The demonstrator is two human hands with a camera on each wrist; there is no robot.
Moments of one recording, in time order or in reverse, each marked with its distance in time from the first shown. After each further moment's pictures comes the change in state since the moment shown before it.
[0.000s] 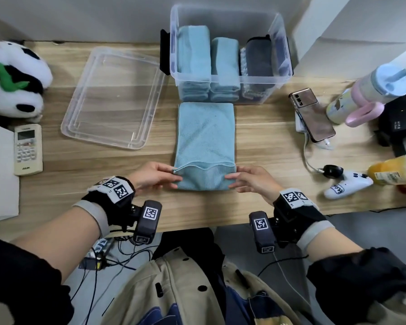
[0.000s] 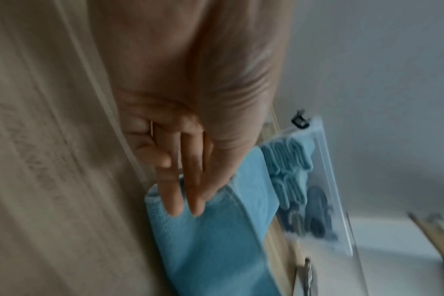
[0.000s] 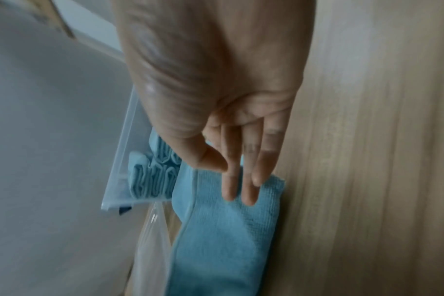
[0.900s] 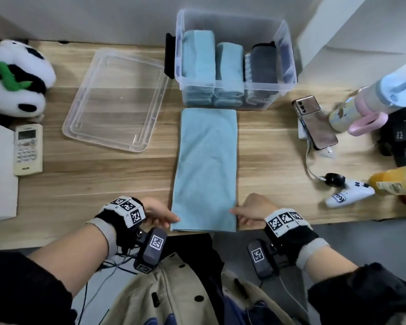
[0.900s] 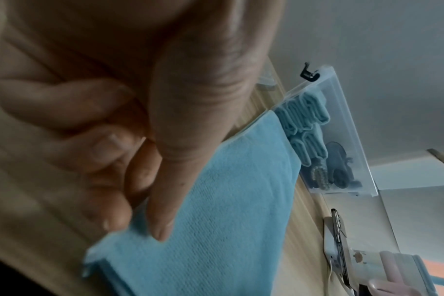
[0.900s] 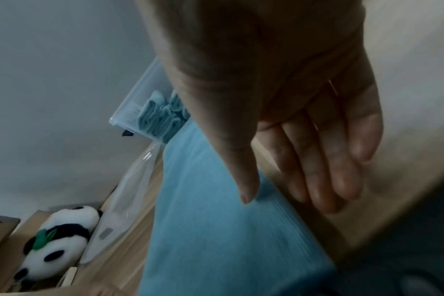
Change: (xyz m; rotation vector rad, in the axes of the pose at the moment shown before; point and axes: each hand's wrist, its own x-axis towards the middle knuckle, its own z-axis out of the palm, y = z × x) left_hand -0.026 -0.011 0.029 0.806 -0.339 -0.495; right_hand 0.004 0.035 0.004 -0.815 -0.043 0.314
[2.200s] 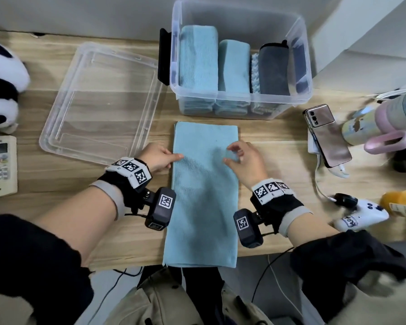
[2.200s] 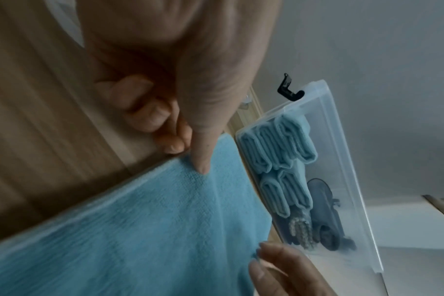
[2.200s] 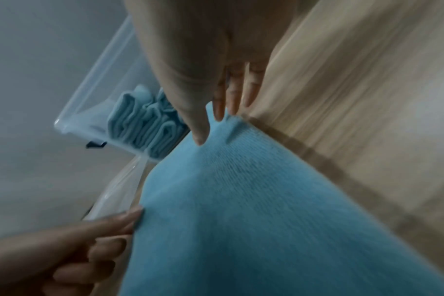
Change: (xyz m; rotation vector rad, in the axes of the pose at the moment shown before) left_hand 0.047 0.038 -0.130 -0.573 0.691 0.297; right_hand 0.079 -0.076 -0.071 0.248 0.683 -0.541
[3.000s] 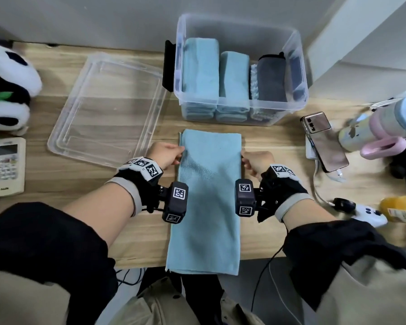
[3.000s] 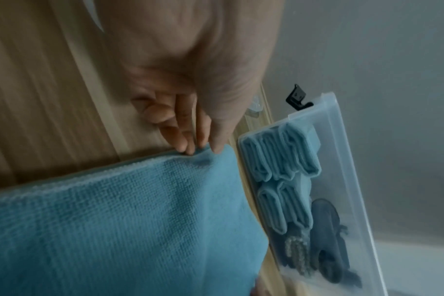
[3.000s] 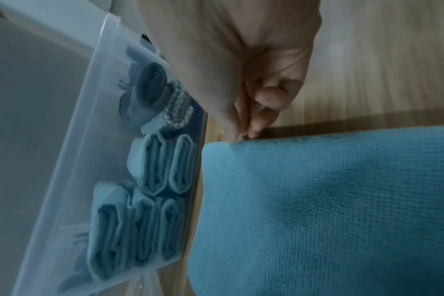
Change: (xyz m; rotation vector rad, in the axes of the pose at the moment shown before) left_hand 0.007 0.007 0.011 -0.321 0.108 0.019; right_hand 0.028 0.006 -0.020 0.428 0.009 0.728
